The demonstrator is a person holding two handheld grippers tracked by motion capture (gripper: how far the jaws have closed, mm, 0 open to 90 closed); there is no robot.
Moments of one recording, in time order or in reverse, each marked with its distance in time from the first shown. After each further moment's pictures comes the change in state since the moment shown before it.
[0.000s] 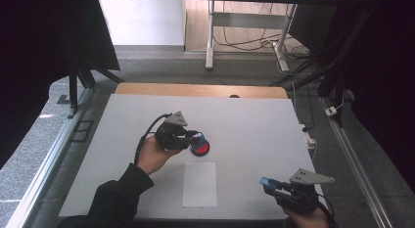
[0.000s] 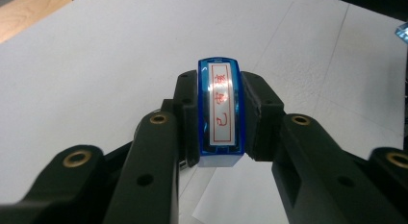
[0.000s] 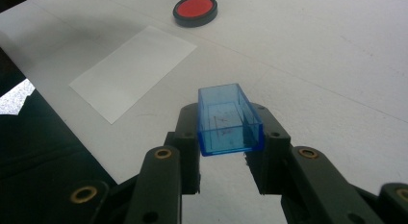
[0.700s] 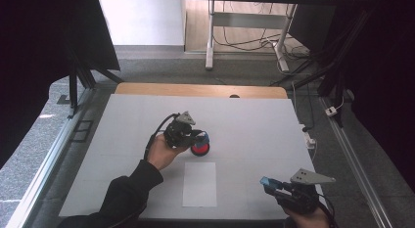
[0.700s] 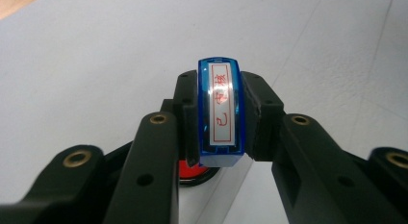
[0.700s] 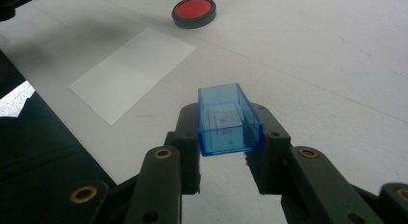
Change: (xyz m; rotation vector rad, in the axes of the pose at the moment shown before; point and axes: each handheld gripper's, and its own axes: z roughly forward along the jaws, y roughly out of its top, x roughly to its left) left arm 0.015 -0.003 0.038 0.046 0.039 -0.030; right arm -0.001 0.000 -0.001 -0.008 -0.001 0.007
